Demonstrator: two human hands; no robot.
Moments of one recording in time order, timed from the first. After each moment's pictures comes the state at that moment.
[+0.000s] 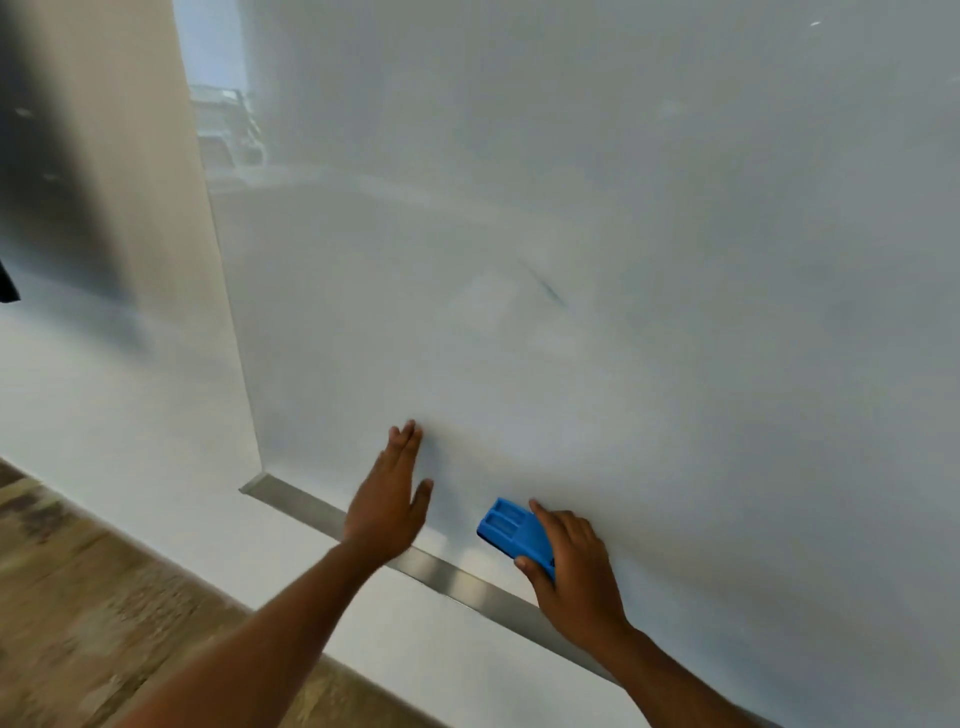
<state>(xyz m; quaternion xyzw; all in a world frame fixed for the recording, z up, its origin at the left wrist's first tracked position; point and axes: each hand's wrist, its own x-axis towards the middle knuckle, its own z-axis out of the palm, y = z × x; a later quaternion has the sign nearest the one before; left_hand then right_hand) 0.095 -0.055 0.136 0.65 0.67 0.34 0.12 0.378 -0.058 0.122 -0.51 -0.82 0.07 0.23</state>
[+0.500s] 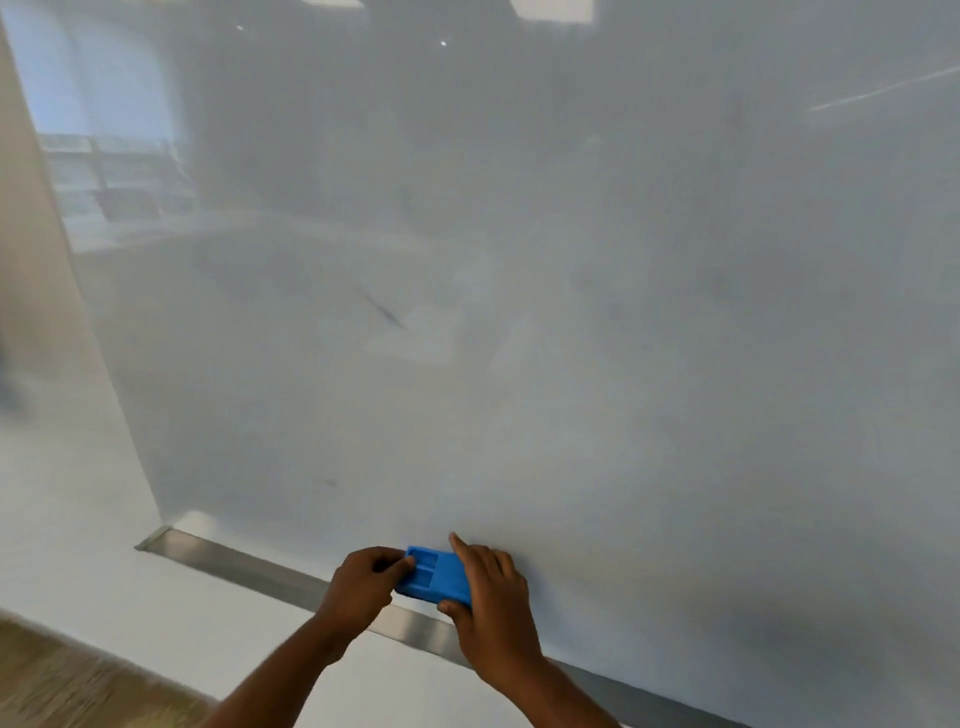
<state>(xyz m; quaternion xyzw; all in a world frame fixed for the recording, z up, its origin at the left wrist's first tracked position) 0.227 -0.084 0.116 0.46 0.66 0.40 0.44 0.430 -0.084 0.110 -0.53 -0.81 0.12 0.22</state>
